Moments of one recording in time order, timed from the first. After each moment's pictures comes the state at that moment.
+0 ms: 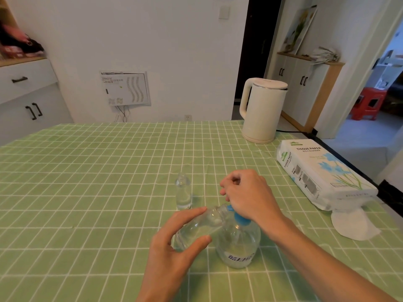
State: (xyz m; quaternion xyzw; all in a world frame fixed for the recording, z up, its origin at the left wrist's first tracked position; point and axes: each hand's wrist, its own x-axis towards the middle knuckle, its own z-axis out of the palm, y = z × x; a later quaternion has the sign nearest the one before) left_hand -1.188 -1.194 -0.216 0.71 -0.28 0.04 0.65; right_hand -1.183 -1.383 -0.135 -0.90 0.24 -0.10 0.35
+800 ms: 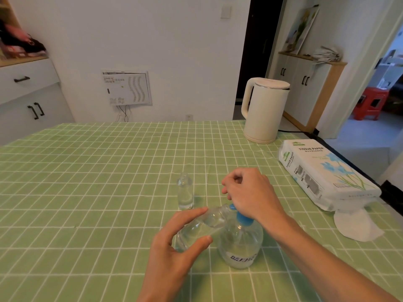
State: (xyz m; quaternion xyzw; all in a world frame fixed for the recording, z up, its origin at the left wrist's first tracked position) left_hand -1.189 -1.192 -0.212 0.71 -0.27 0.03 0.65; right_hand -1.182 -1.384 -0.133 -0.90 0.24 -0.11 0.35
